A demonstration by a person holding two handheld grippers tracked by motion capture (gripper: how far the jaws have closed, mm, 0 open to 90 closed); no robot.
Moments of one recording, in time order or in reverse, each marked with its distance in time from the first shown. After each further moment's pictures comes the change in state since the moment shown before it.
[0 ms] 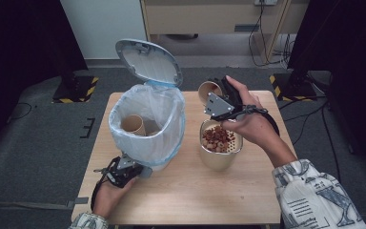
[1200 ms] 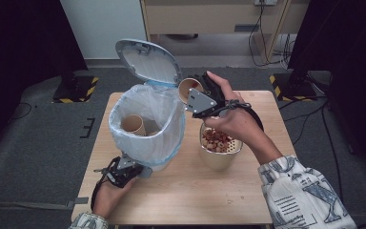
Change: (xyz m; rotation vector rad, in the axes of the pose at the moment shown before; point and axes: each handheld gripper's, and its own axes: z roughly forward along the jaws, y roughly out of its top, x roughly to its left) left arm 0.000 0.000 0.000 0.001 0.001 0.002; right arm -0.004 0.049 0.010 -0.089 0.037 0.030
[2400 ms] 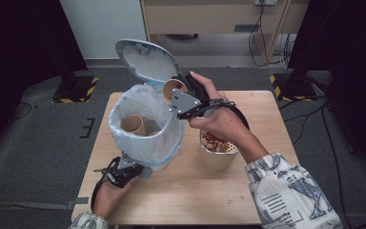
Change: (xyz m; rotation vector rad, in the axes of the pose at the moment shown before) left arm 0.000 0.000 0.000 0.002 -0.001 -0.001; right arm 0.006 0.031 0.017 -0.062 0.041 0.012
